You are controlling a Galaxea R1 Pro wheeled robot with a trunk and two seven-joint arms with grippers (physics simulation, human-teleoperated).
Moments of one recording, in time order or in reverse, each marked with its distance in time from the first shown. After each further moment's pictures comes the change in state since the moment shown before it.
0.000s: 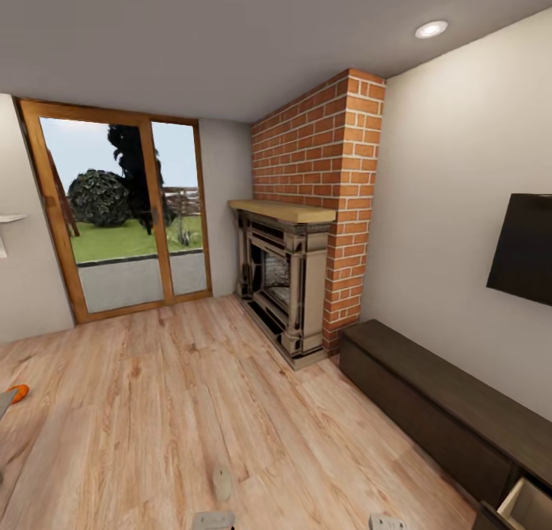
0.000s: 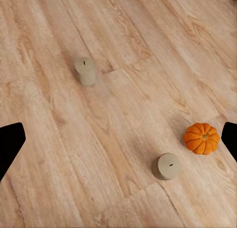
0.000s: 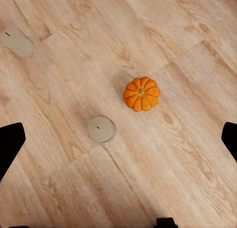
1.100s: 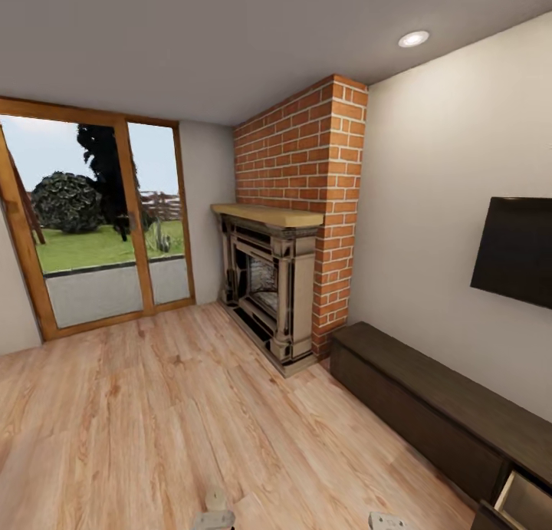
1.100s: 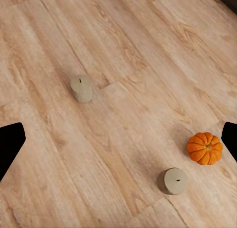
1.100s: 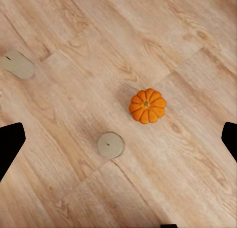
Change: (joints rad) left arm 0.000 0.000 0.000 0.001 0.000 0.000 0.000; right arm 0.000 0.000 -0.005 -0.008 -0.006 -0.001 0.001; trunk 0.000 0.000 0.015
